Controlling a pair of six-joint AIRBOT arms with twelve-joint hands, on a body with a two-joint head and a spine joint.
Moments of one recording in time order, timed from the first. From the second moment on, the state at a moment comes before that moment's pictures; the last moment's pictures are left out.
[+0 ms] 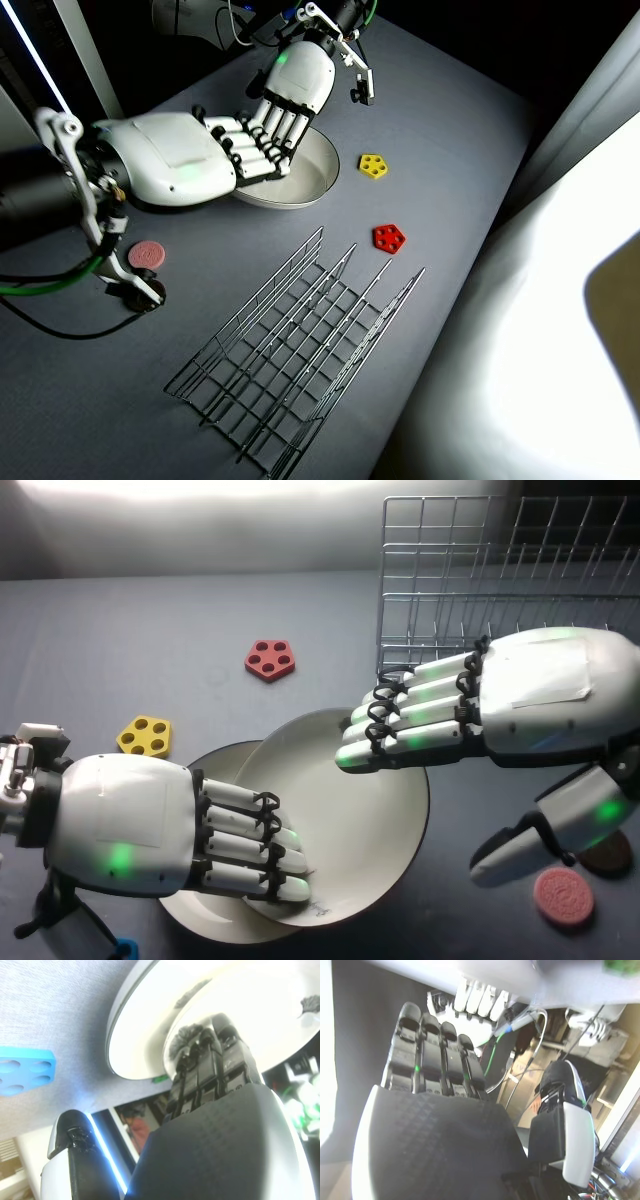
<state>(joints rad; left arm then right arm) 0.67 -0.66 1.25 1.40 -0.90 0.16 -0.27 -1.05 1.21 -1.20 0.75 0.05</state>
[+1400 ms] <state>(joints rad) 0.67 -0.66 1.25 1.39 -0.90 0.16 -0.34 -1.19 1.24 -1.19 0.73 -0.02</state>
